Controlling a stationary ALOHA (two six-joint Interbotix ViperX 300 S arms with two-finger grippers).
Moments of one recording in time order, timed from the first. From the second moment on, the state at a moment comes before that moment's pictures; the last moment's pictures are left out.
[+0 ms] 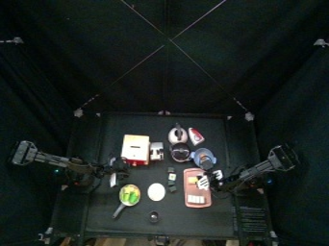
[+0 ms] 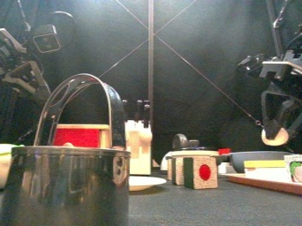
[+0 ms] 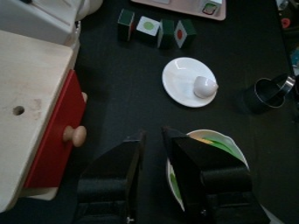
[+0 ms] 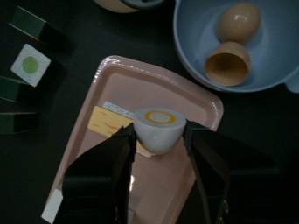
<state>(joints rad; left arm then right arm) -0.11 -0.68 1.19 0.74 0.15 -1.00 0.41 -0.33 0.95 -0.69 0.90 1.98</state>
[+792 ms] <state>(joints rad) -0.11 -0.68 1.19 0.74 0.15 -1.00 0.38 -0.28 1.00 -0.63 0.85 1.98</state>
